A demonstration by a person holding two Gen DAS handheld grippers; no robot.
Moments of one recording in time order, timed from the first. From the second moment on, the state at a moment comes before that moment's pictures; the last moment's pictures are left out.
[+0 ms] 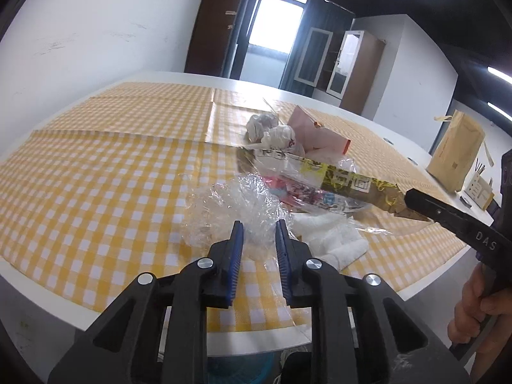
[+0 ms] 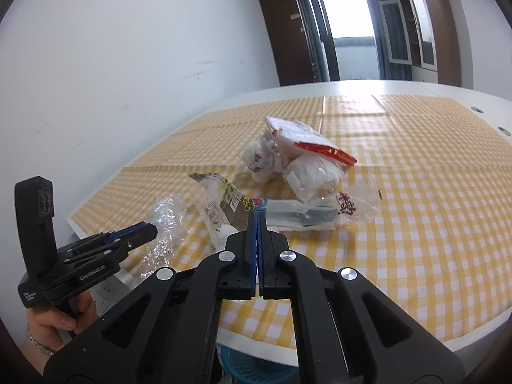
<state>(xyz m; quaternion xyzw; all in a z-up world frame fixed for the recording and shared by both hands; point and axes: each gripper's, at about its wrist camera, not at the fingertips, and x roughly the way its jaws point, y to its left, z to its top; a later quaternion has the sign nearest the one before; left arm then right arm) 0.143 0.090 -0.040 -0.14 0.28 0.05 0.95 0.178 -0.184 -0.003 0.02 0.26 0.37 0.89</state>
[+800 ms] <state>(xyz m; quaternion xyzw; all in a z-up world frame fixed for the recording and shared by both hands) 0.038 0.076 0.002 -0.13 0.22 0.04 0.97 0.069 -0.226 0.050 0.01 0.19 0.39 0.90</state>
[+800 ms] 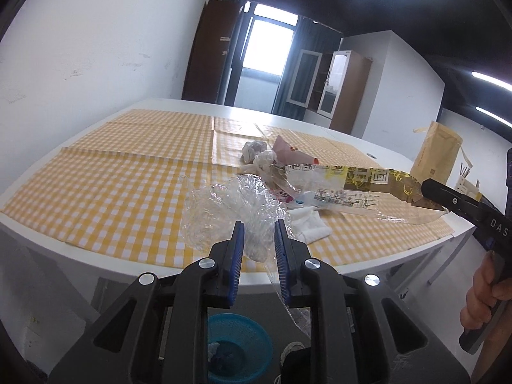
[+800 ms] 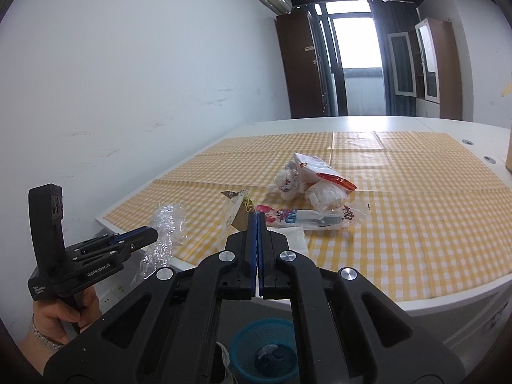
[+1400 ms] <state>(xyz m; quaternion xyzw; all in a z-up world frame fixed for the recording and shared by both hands) -0.039 0.041 0.005 -0.11 0.22 0.00 0.97 0.002 -0.264 0.032 0.01 0.23 0.42 0.88</state>
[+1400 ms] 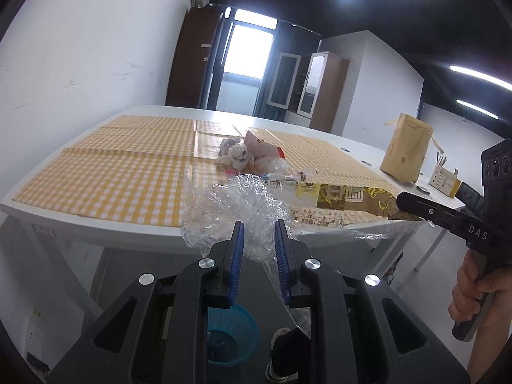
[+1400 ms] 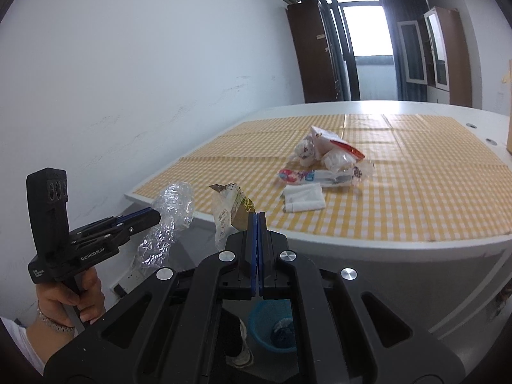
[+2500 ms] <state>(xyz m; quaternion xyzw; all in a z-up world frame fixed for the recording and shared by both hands) -0.035 0.055 -0.119 -0.16 0.32 -0.01 0.93 0.002 -0.240 -0.112 -0.04 0.38 0.38 0.84</state>
